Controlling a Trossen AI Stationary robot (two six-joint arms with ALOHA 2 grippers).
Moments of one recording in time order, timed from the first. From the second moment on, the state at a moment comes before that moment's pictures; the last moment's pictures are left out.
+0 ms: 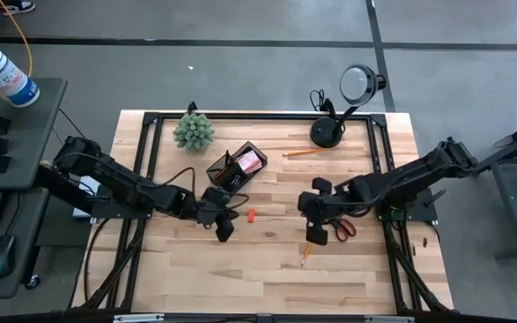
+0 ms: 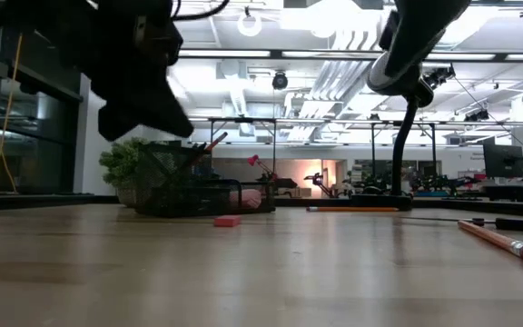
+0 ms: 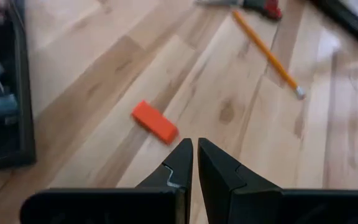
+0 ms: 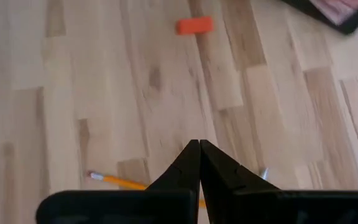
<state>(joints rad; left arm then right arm) -0.22 1.42 0.66 0.00 -0.35 -0.81 0.34 1.42 1.14 -0.79 0.20 0.50</state>
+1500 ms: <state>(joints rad) -0.04 1.93 1.52 -0.90 -0.08 -1.24 0.14 1.07 0.64 -0.37 0.12 0.19</state>
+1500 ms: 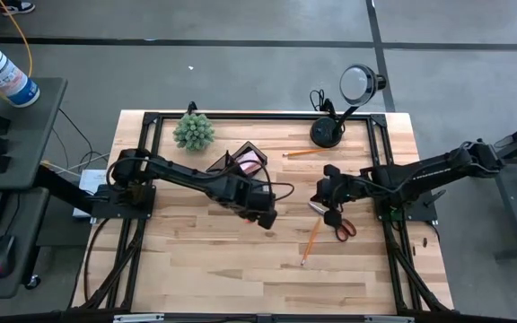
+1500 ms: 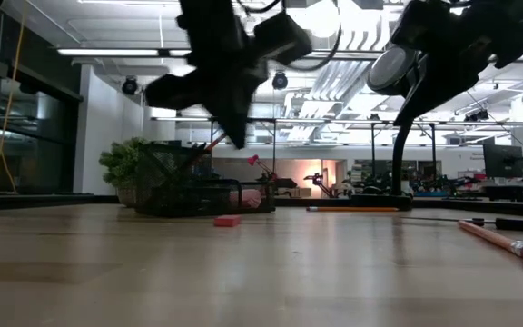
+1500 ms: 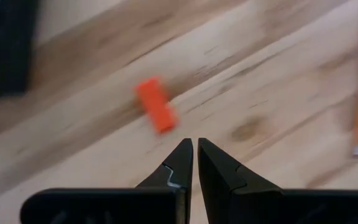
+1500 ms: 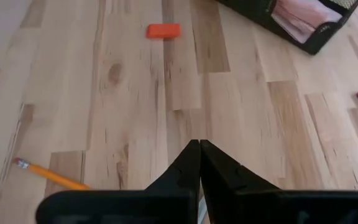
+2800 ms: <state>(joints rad) -0.02 2.06 1.52 -0.86 -0.01 -1.31 0.14 1.07 0.64 -0.32 0.06 0.15</state>
